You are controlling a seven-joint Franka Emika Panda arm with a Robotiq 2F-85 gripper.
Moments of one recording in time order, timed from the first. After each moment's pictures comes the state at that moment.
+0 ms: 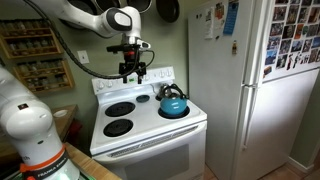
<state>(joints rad) -0.10 -0.35 -0.15 -2.24 -0.18 1.66 -0.30</state>
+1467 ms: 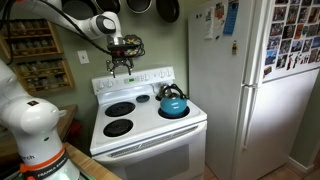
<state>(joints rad) 0.13 -0.30 -0.02 -2.20 -0.14 1.80 -0.92</state>
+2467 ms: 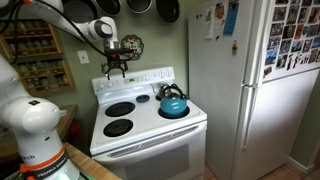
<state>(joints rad) 0.16 -0.26 0.03 -2.20 -0.08 1.81 -0.94</state>
